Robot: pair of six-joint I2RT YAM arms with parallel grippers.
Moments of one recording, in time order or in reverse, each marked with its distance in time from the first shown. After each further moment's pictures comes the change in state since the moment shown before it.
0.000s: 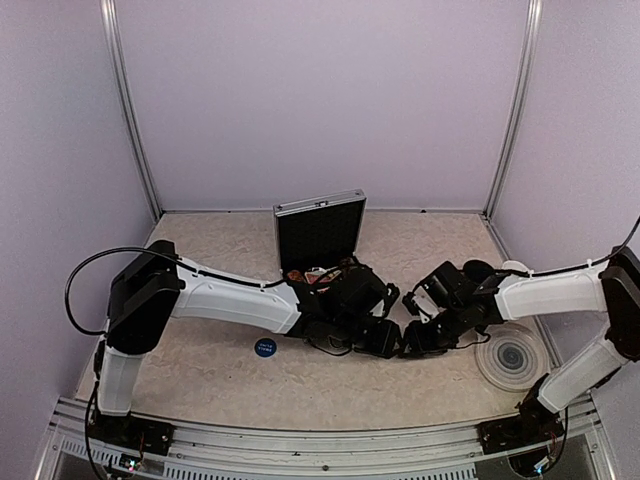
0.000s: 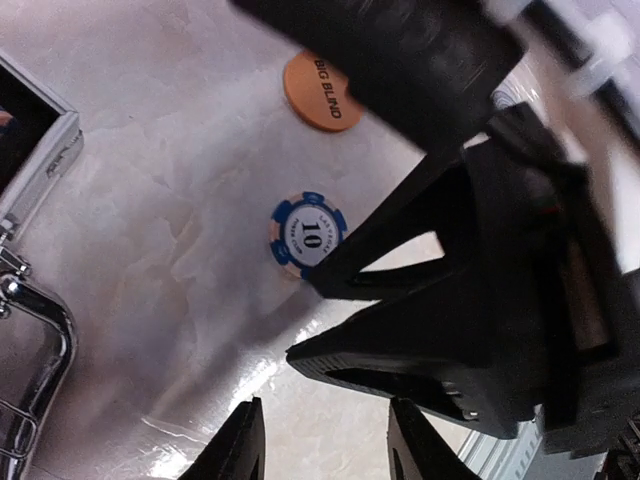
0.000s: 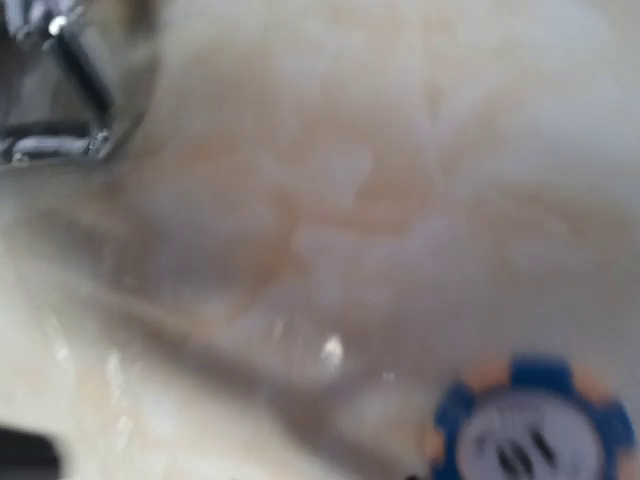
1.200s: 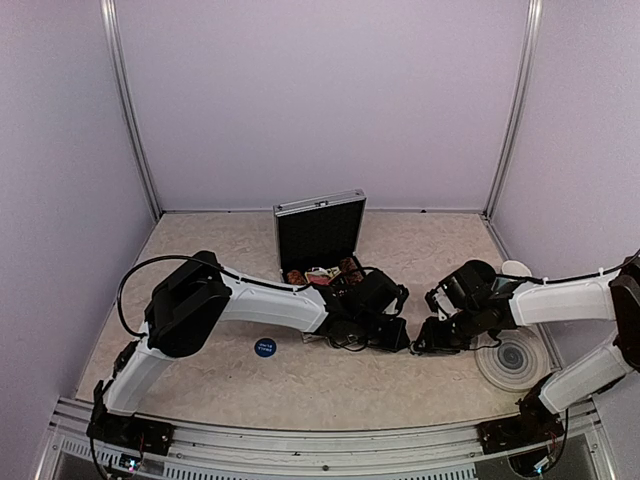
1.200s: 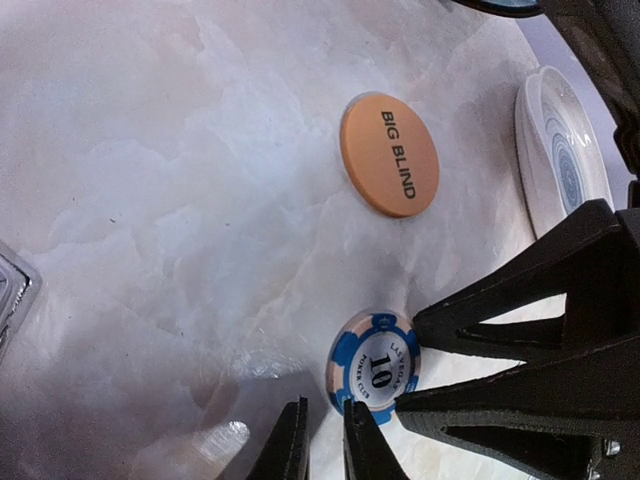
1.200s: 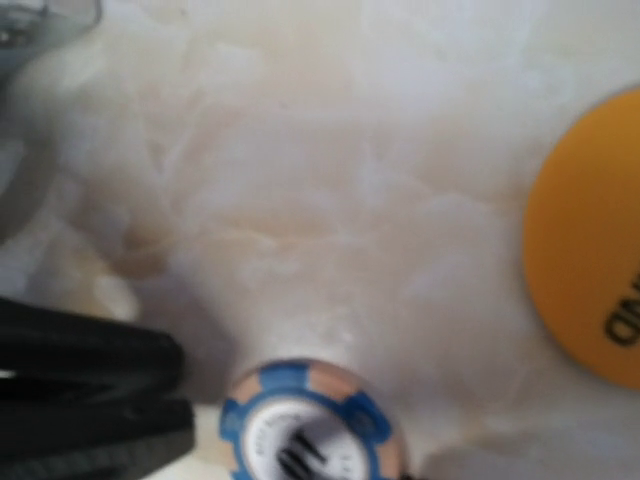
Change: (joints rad) left arm 0.037 0.244 0.228 0.016 0.027 0.014; right arm -0.101 -0.094 -0.105 0.038 0.063 0.085
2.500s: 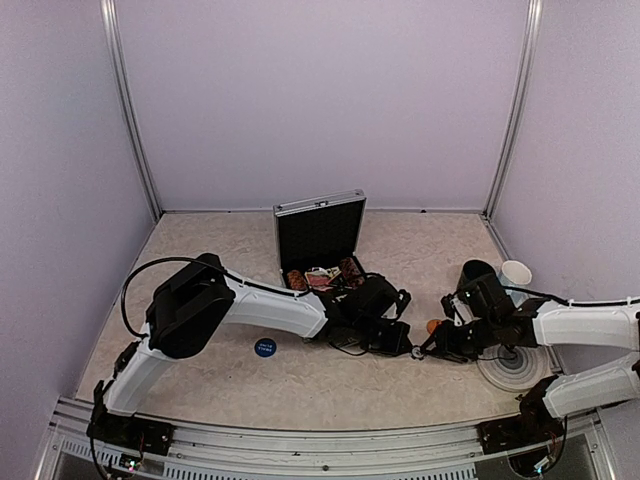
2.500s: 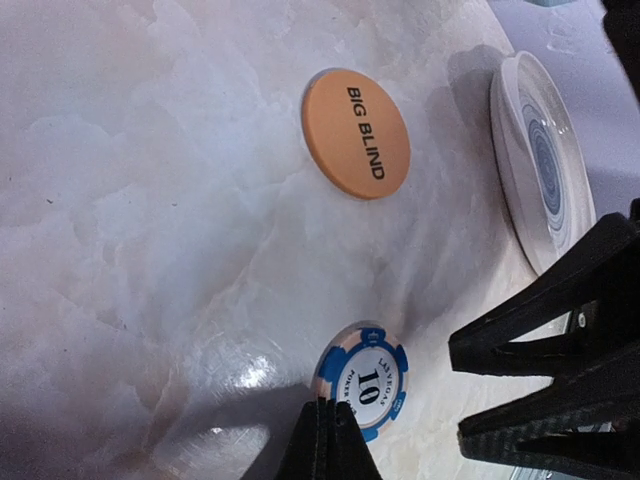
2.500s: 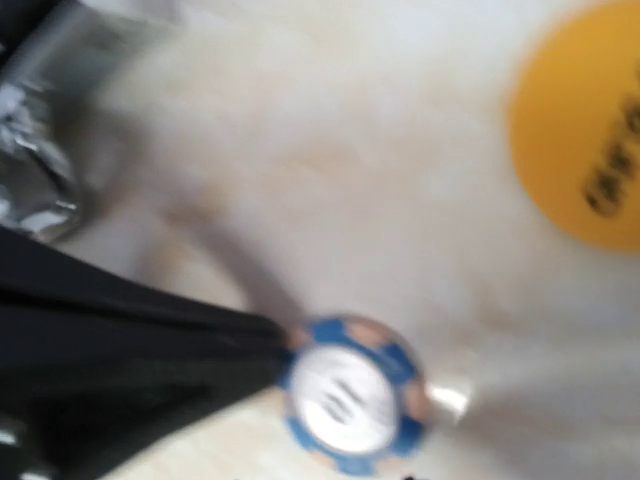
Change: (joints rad) left arm -0.007 0.013 -0.027 0.068 0.055 -0.030; right arm -0.045 -0.215 -0.144 0.074 -0.105 0.124
